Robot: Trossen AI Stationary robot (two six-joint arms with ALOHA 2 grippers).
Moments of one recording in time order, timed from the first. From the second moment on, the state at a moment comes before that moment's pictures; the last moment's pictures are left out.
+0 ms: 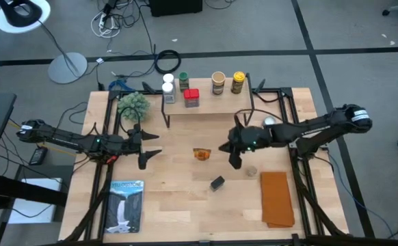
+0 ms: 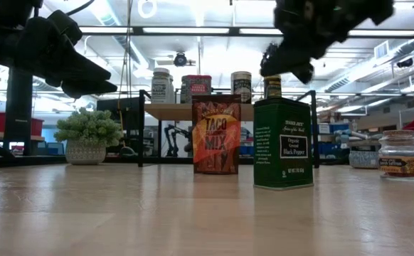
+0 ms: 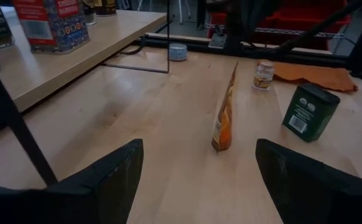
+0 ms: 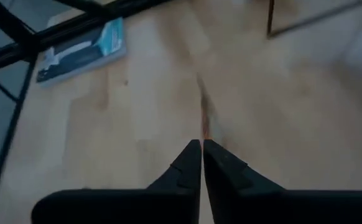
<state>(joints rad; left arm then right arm) -0.17 0.55 0.14 0.16 -0.38 -0.16 0.10 1.26 0.77 -0.08 0.13 0.39</state>
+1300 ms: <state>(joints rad) -0.17 0.55 0.14 0.17 -0.42 -0.14 0.05 1.75 1.24 -0.39 0.15 0.13</state>
